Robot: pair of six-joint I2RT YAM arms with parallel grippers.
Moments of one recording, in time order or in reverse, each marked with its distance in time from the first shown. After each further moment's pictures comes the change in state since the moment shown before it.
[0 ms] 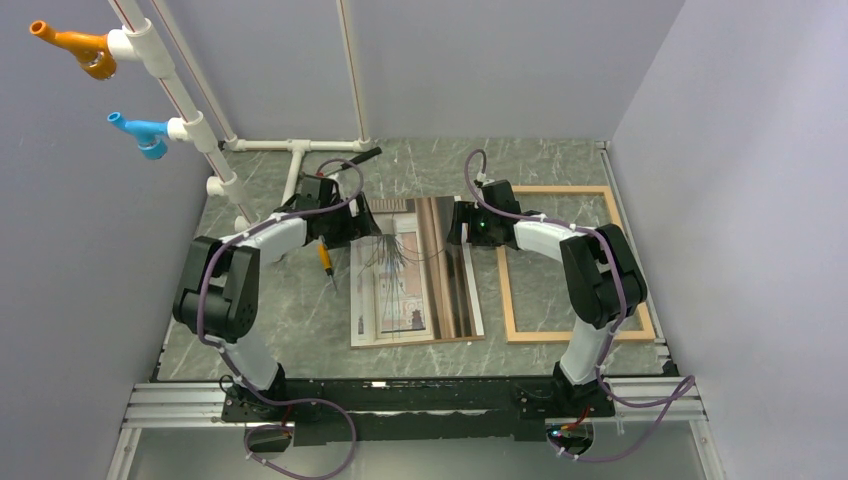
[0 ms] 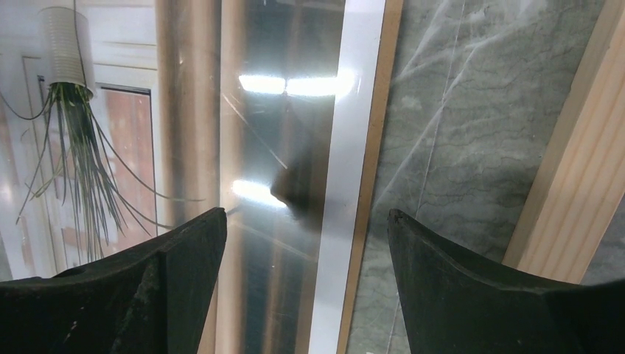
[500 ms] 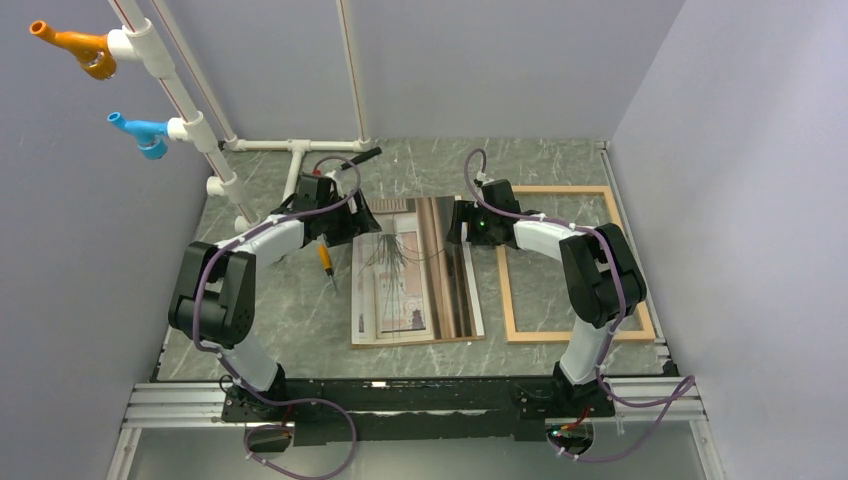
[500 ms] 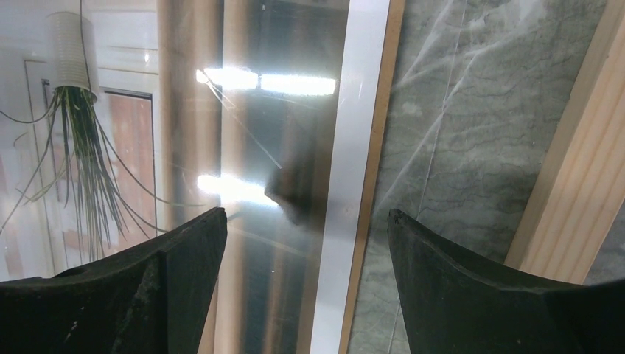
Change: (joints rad) left arm -0.001 -0.053 -0.008 0.021 0.015 -0.041; right arm 0.000 0.007 0.006 0.006 -0.001 0.000
